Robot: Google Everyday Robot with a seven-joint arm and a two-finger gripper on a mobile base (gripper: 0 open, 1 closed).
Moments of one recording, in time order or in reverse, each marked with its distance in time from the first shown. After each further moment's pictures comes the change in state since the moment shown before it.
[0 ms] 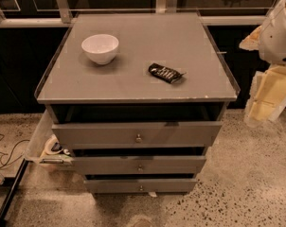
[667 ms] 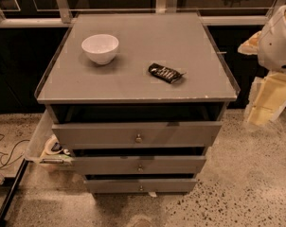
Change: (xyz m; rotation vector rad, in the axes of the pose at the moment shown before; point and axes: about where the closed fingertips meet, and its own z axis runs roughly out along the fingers) arm 0.000 0.004 0.008 0.002 -0.015 -0.014
